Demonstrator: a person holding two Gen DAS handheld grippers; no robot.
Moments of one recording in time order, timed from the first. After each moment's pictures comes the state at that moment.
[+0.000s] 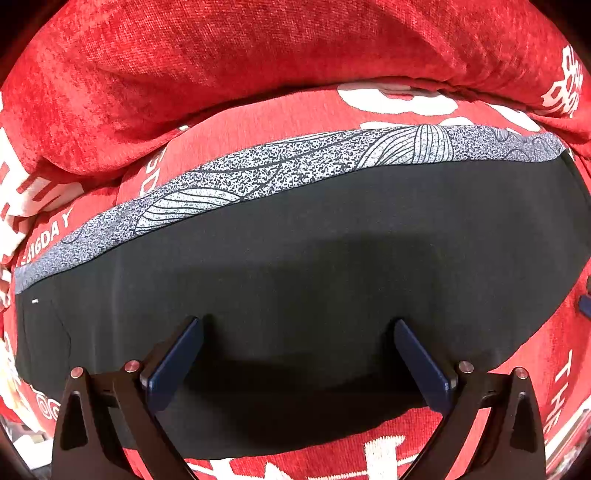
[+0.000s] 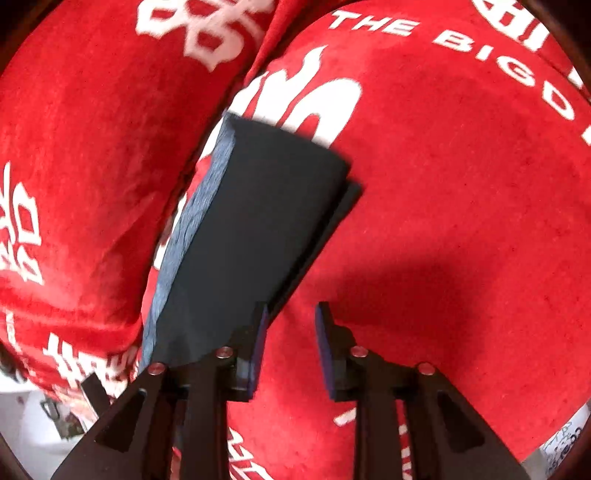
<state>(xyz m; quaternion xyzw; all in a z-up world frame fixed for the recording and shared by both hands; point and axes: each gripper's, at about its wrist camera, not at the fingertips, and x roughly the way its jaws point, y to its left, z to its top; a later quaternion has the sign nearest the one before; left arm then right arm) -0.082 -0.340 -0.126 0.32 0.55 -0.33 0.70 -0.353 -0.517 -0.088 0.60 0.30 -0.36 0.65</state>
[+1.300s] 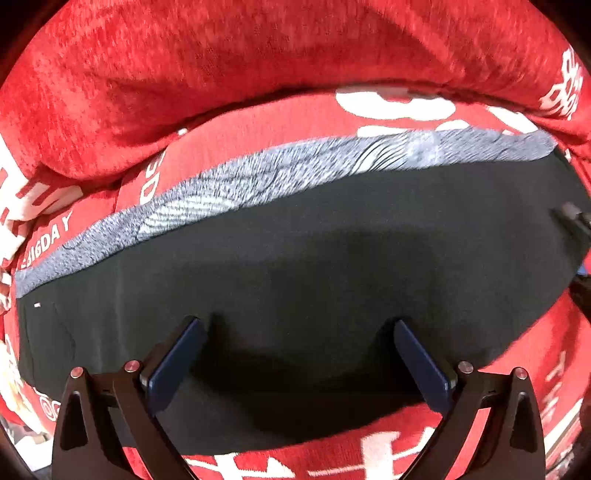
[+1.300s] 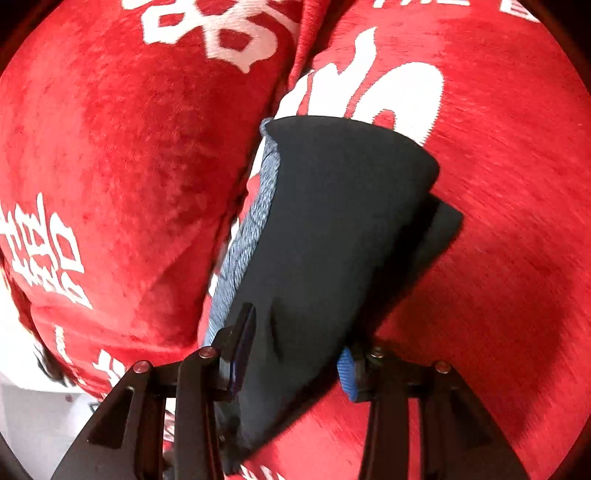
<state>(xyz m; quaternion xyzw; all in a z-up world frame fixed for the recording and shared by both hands) -0.079 -0.345 -0.109 0.31 0.55 -0.34 0.69 -0.322 -0.555 -0.124 0.65 0.18 -0.28 0.68</state>
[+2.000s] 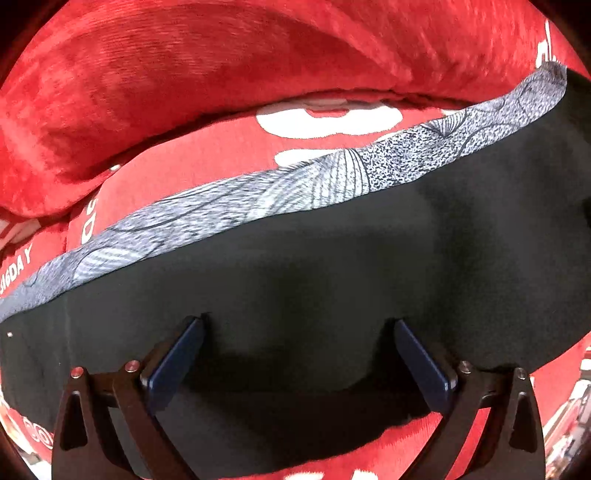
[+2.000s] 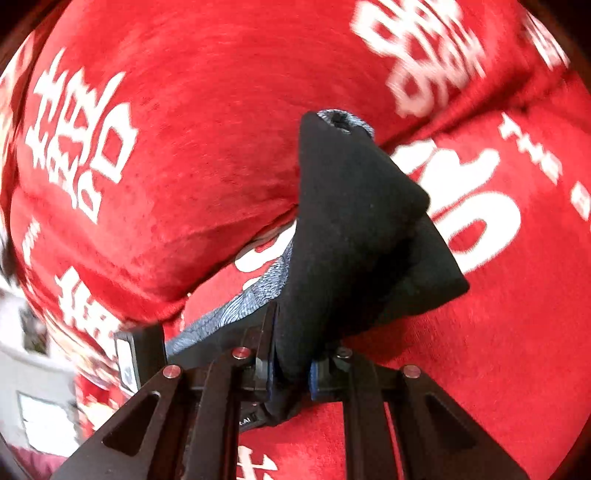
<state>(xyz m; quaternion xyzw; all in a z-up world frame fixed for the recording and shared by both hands) -0.100 -0.382 -0.110 0.29 0.55 -0.39 0.68 -0.255 -0.518 -0.015 0.44 0.30 -0.29 0.79</state>
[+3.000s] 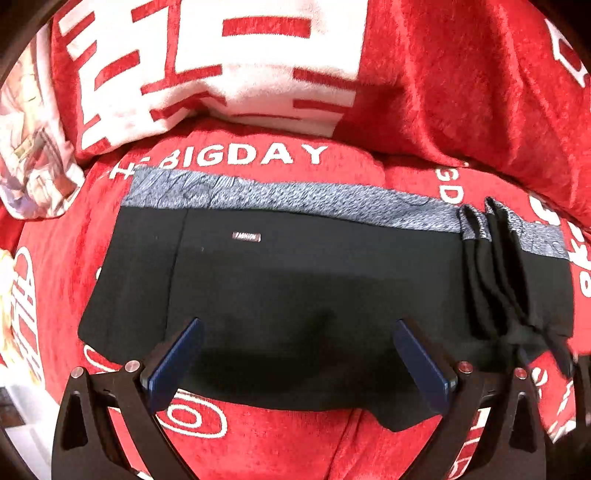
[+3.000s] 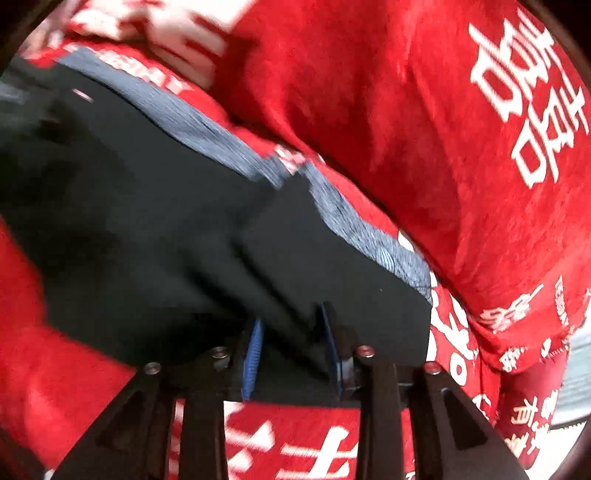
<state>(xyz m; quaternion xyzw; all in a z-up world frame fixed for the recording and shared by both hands) 0.109 -0.099 -0.064 0.19 0.58 -0.26 0.75 0.011 -0.202 -0.080 -0.13 0.58 -0.29 0.75</state>
